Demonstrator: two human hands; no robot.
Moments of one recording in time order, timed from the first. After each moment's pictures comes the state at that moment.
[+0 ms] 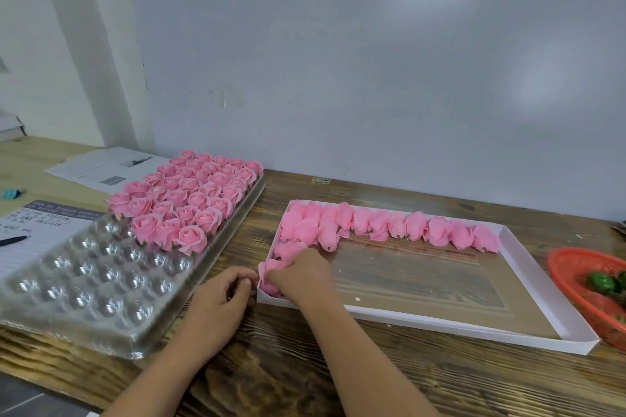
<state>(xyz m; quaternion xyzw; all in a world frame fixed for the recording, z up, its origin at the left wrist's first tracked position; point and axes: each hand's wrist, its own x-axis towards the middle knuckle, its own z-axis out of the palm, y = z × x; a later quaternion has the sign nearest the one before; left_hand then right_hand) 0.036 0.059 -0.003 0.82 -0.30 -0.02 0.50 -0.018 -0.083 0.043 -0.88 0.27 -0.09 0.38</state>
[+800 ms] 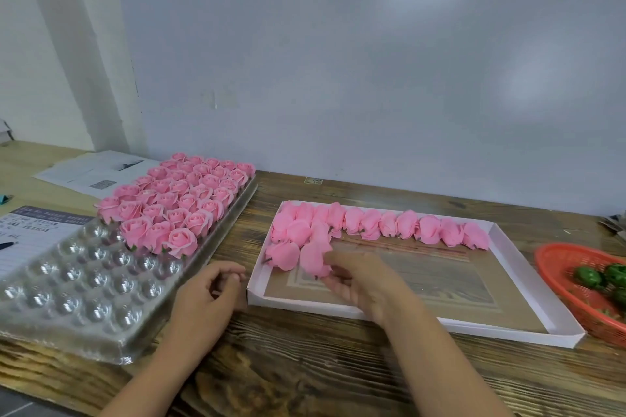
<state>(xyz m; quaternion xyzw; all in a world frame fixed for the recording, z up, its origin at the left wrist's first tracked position) 0.030 0.056 0.008 0.79 -0.24 0.02 0.56 -0.082 -0.152 0.050 -0.49 0.30 -0.11 0.81</state>
